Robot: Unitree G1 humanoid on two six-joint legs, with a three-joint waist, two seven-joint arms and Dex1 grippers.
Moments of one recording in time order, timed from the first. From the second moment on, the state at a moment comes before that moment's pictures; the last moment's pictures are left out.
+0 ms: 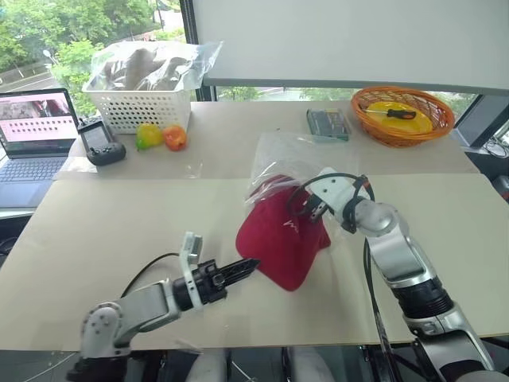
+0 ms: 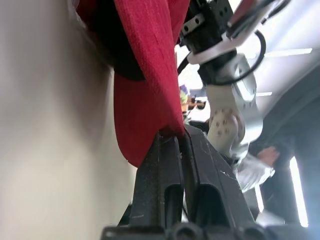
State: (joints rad) left arm 0.01 0.49 0.14 -0.28 -1.95 1.16 0.02; right arm -0.55 -0.51 0.24 -0.13 -0.26 0.55 0.50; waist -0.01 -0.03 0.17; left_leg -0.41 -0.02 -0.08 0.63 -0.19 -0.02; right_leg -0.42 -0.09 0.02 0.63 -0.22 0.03
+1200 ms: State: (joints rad) left arm 0.30 0.77 0.73 -0.14 -1.95 1.07 -0.41; right arm -0.62 -0.52 0.26 0.03 -0.26 0.42 0.52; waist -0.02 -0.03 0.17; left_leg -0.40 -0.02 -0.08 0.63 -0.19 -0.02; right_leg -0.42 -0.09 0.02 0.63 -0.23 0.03
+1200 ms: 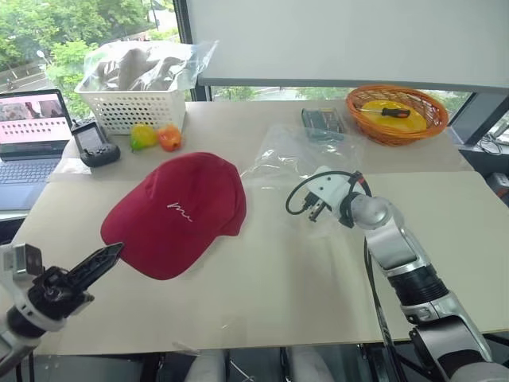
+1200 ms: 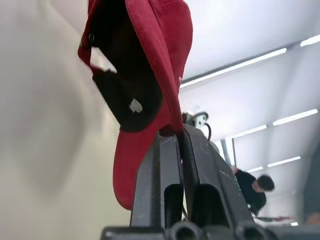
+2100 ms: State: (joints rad) left arm -0.46 0.03 0.45 0.24 -1.62 0.57 0.25; right arm -0.58 -0.56 0.30 0.02 -0.37 0.29 0.55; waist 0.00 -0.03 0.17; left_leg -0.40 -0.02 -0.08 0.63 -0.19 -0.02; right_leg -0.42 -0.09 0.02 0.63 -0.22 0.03
